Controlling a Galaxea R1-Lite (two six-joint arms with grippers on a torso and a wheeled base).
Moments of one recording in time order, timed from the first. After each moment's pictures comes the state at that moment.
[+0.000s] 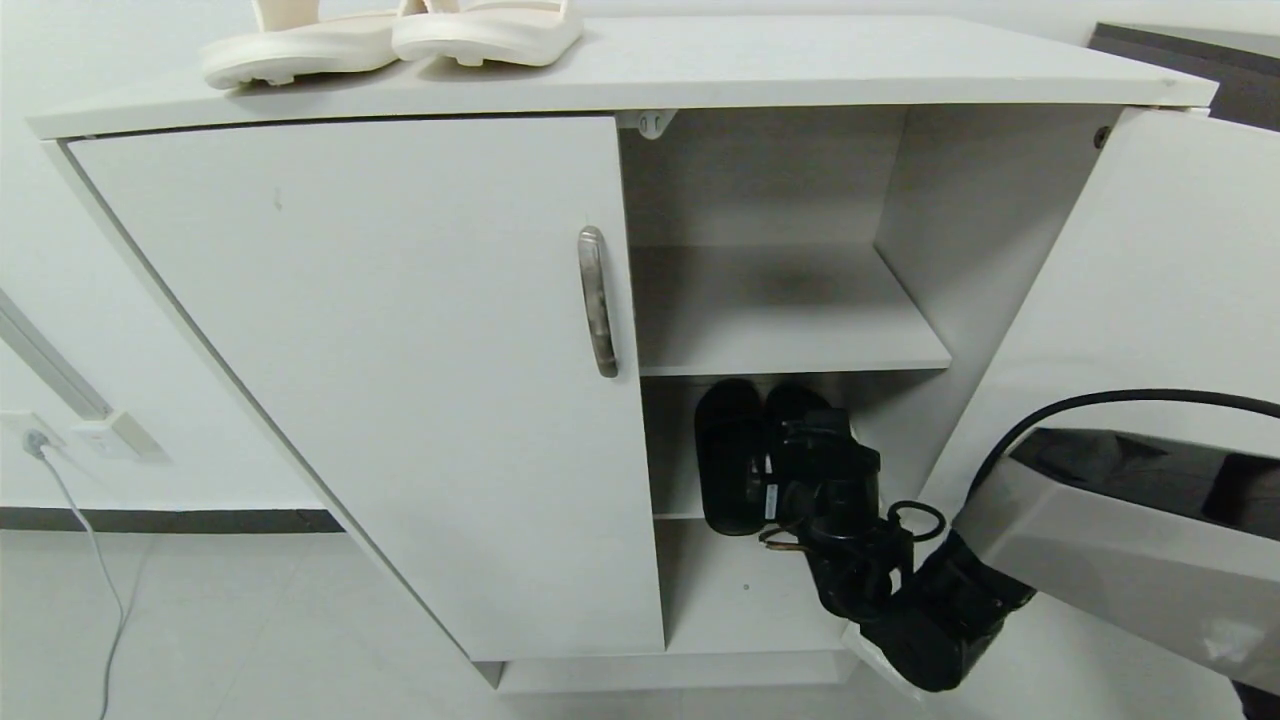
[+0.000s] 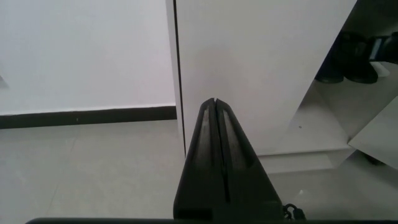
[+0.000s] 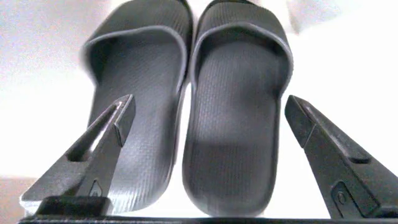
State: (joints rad) left arm 0.00 0.00 0.00 0.00 -0.02 0.00; right arm 0.69 2.30 -0.96 -1.17 -0.65 0.14
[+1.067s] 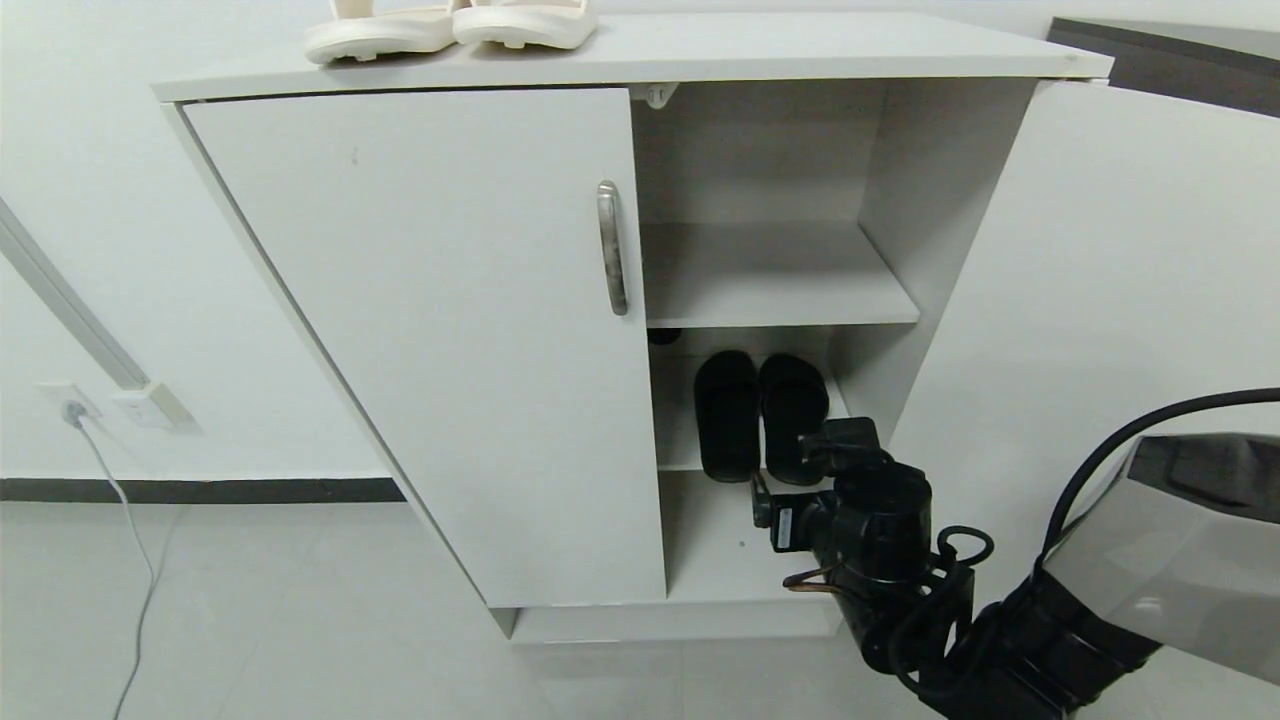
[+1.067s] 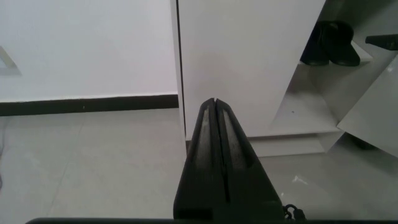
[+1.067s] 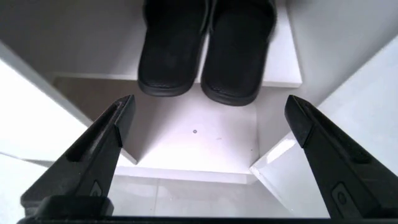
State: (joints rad) left arm 0.00 0.00 0.00 0.00 -0.02 0.00; right arm 0.77 2.13 -0.75 -1.21 -0.66 0.14
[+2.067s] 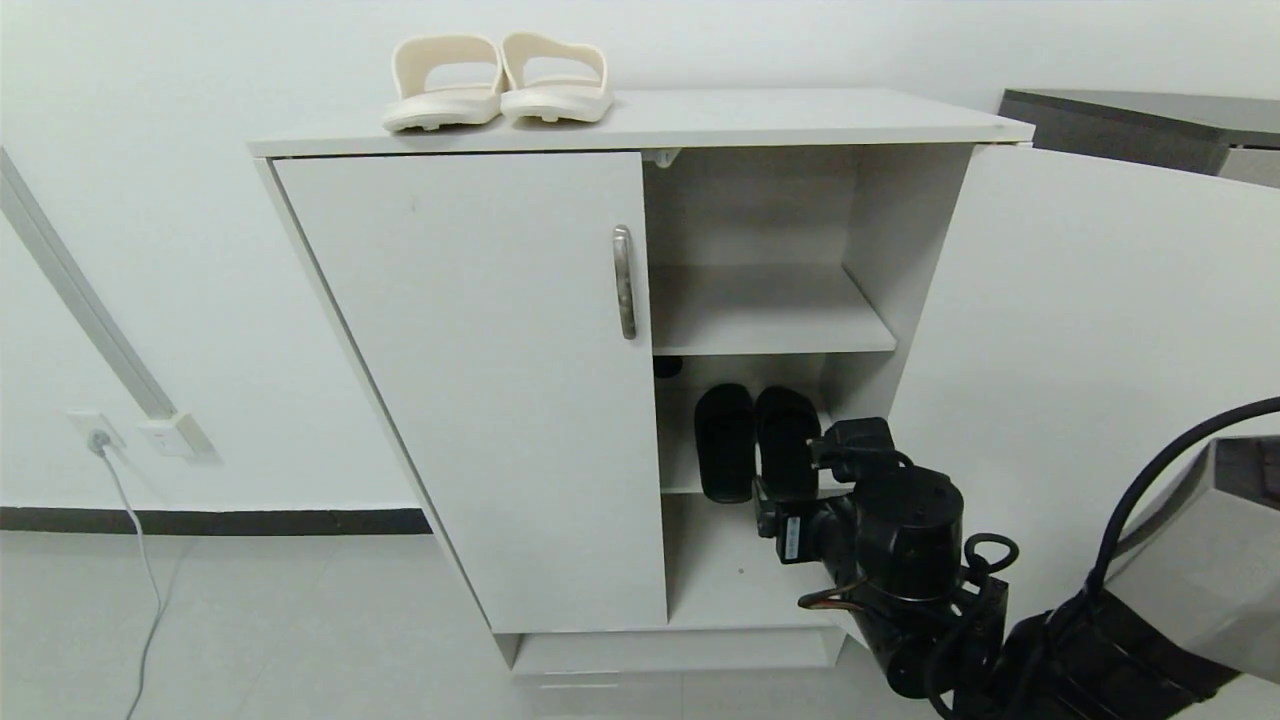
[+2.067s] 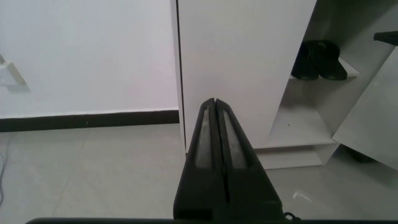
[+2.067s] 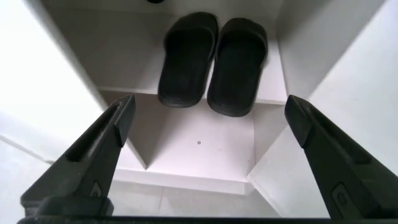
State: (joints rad) left arm 0.00 0.00 0.00 0.00 -0.02 0.00; right arm 0.81 2.04 -0.67 -1.20 -0.66 0.13
